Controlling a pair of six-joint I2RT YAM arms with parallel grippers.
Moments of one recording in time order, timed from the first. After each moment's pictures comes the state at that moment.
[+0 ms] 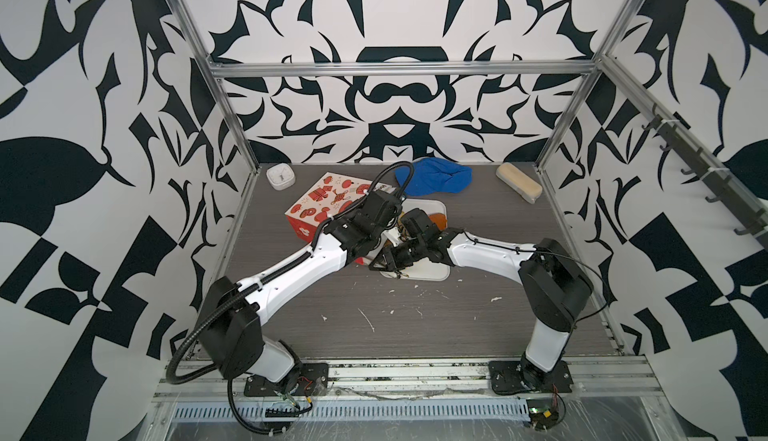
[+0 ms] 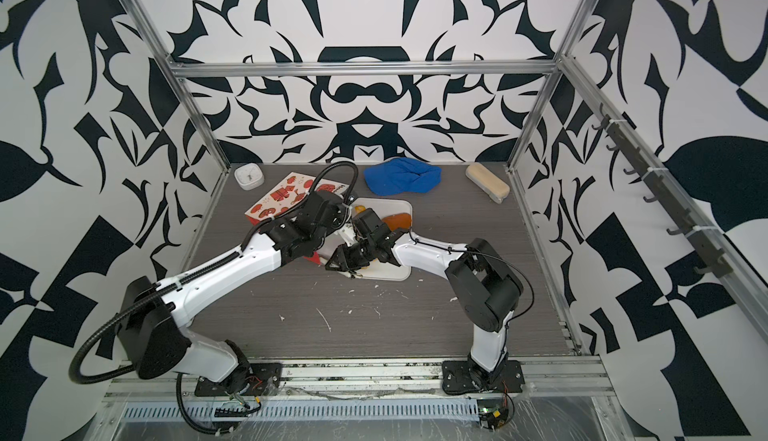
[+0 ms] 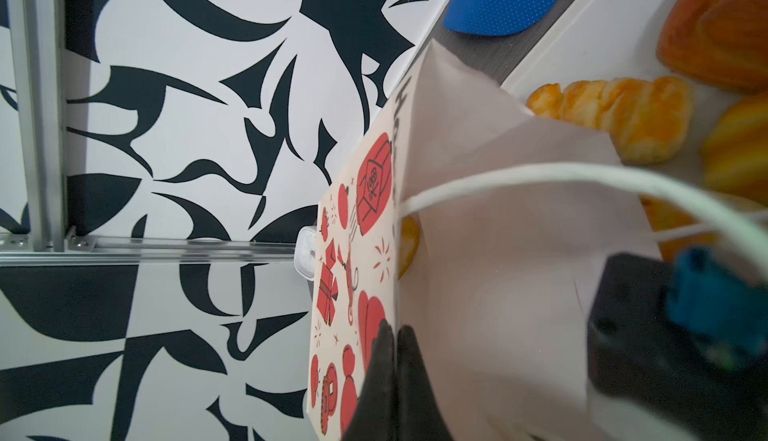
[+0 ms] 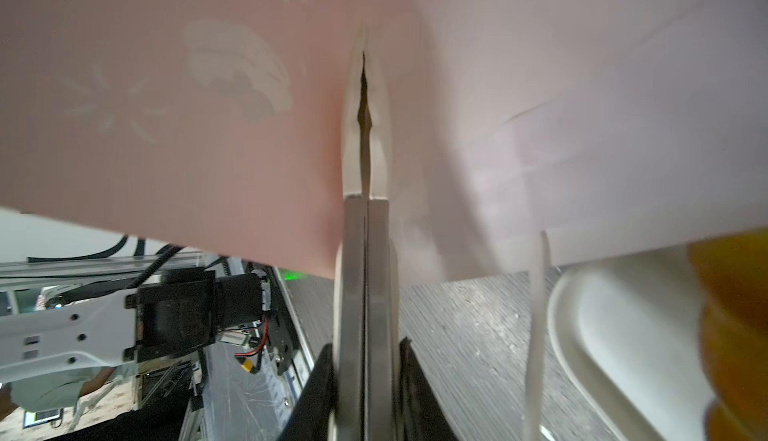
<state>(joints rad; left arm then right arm) -0.79 1.44 1.17 -0.41 -0.68 0.51 0.76 1.81 1.17 -0.20 -0.65 0.52</state>
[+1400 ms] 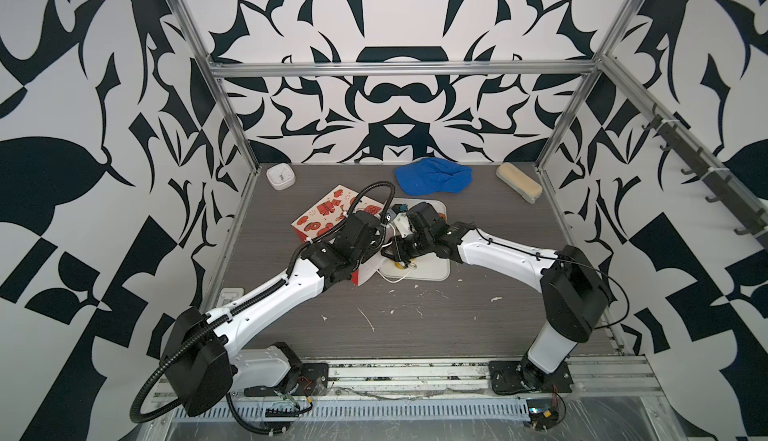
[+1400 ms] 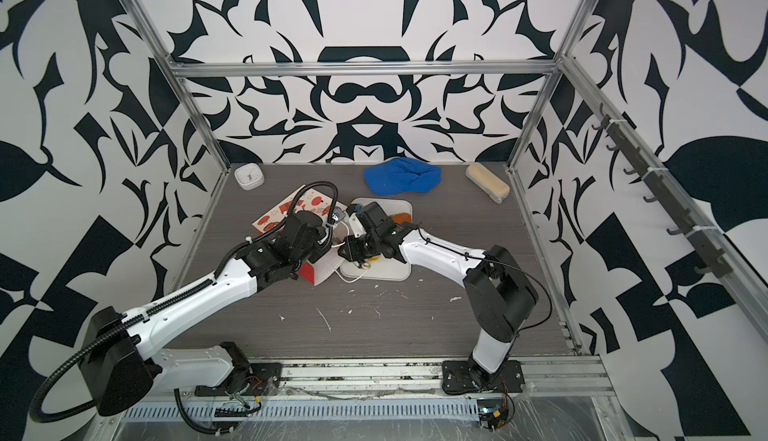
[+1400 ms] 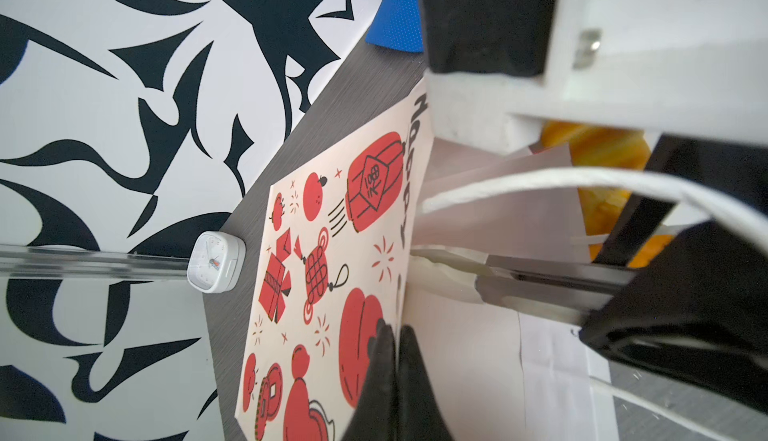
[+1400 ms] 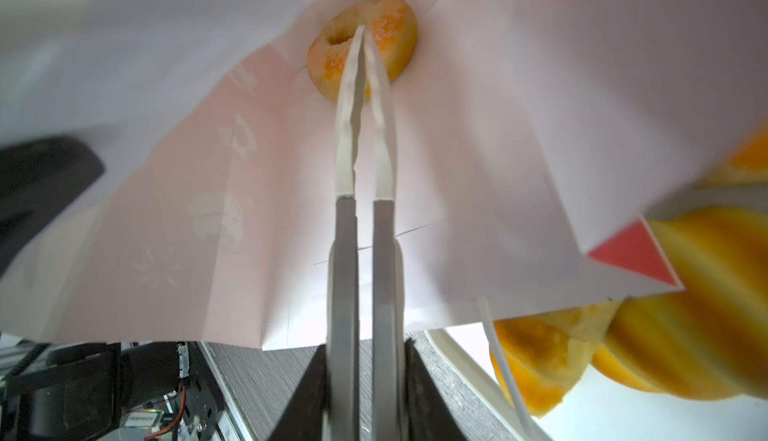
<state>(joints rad) -0.78 1.27 0.96 -0.39 -0.44 0.37 0.76 1.72 1.19 -0.29 -0.38 0.50</state>
